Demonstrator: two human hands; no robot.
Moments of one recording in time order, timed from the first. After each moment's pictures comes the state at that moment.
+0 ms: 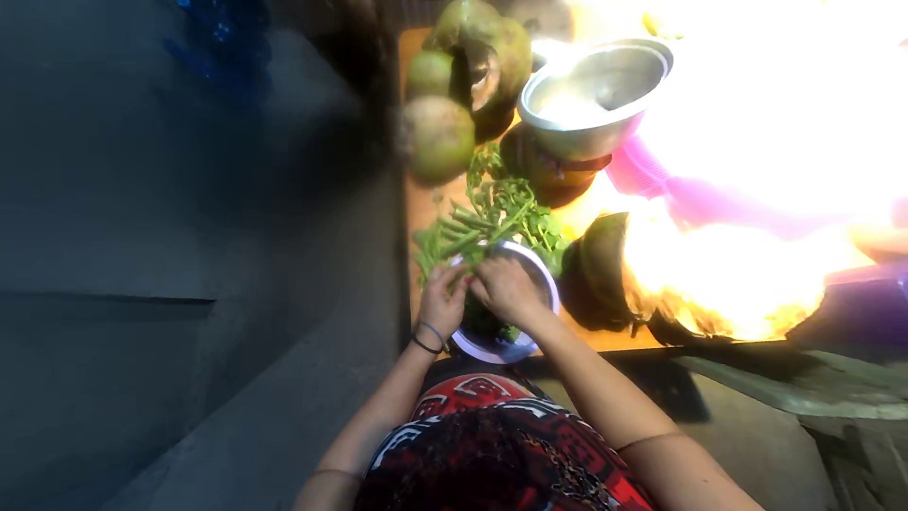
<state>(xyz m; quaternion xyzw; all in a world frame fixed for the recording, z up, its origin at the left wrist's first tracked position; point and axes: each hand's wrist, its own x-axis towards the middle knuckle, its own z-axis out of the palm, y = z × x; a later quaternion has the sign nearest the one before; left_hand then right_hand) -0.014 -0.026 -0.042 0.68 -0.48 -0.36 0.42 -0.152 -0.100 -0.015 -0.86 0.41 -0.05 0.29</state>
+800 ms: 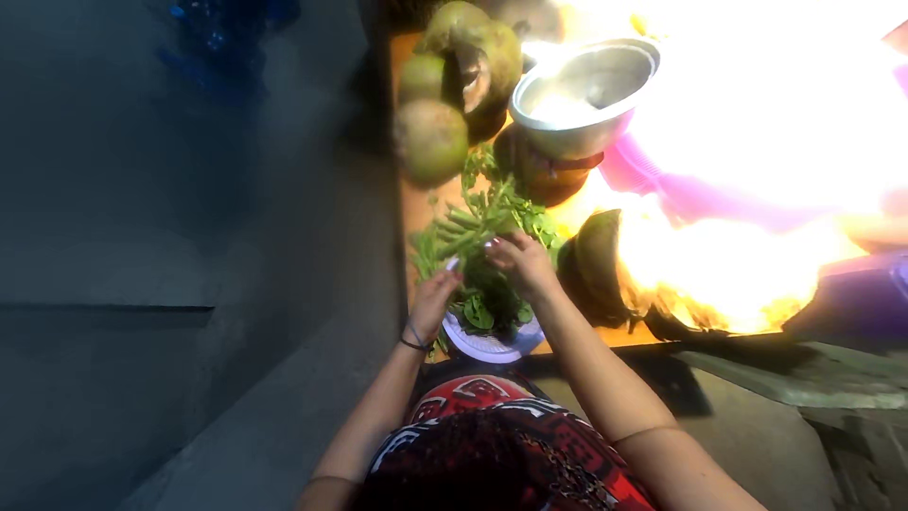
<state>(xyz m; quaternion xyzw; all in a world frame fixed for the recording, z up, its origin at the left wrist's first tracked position) -0.002 -0.025 -0.039 0.57 -0.32 -0.57 0.51 -0.161 -0.124 -0.014 -0.39 0.46 -0.39 0.70</state>
